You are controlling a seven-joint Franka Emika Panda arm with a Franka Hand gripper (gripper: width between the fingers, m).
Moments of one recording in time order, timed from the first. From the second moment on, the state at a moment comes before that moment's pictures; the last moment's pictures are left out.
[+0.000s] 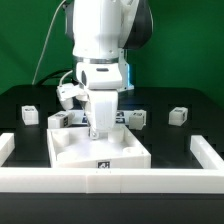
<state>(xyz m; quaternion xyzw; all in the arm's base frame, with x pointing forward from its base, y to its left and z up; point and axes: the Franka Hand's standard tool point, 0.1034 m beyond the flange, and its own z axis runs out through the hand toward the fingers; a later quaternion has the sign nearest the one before) 0.457 -0.048 0.008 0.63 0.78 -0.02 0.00</state>
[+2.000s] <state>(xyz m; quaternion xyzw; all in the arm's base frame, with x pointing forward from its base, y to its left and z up) 0.490 0.077 0.008 0.70 0.71 0.00 0.00</state>
